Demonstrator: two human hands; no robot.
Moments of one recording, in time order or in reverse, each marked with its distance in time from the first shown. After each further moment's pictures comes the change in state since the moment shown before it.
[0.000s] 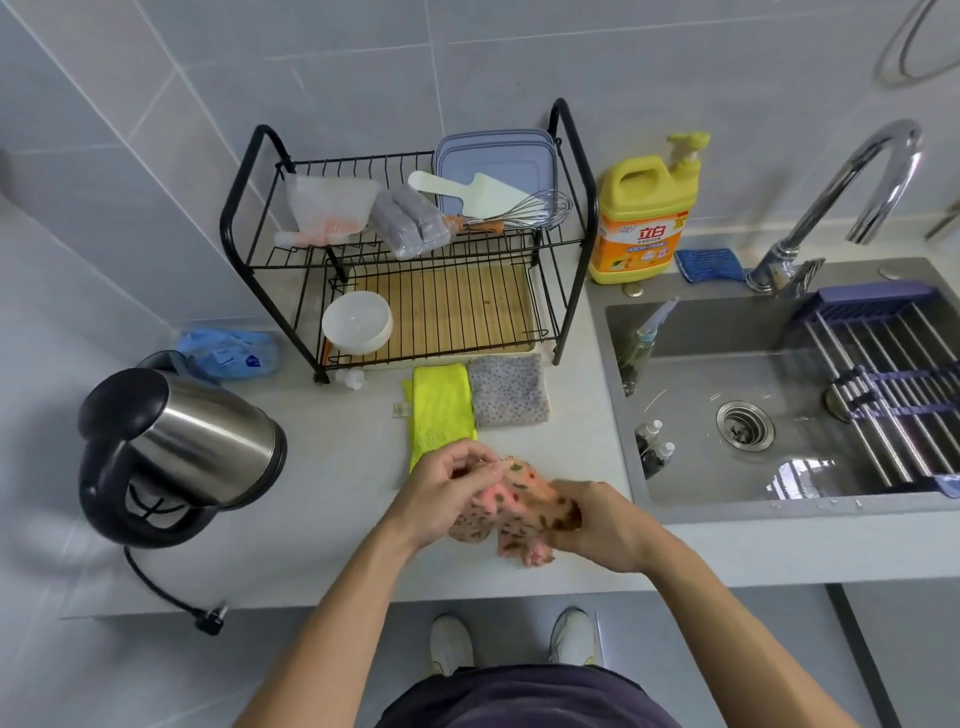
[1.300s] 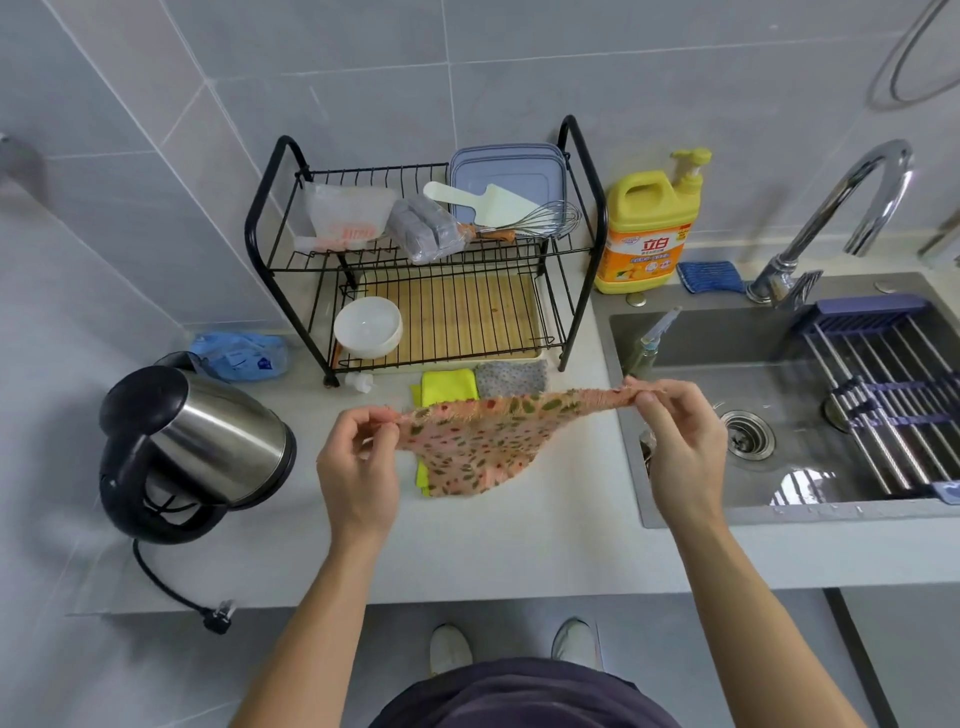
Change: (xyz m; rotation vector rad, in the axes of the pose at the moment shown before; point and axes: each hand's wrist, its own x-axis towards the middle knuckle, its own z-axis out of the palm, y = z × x) left_hand -0.020 -0.001 -0.043 -0.145 0.772 0.289; right_hand -0.018 -0.054 -0.047 0.669 0.949 -0.199
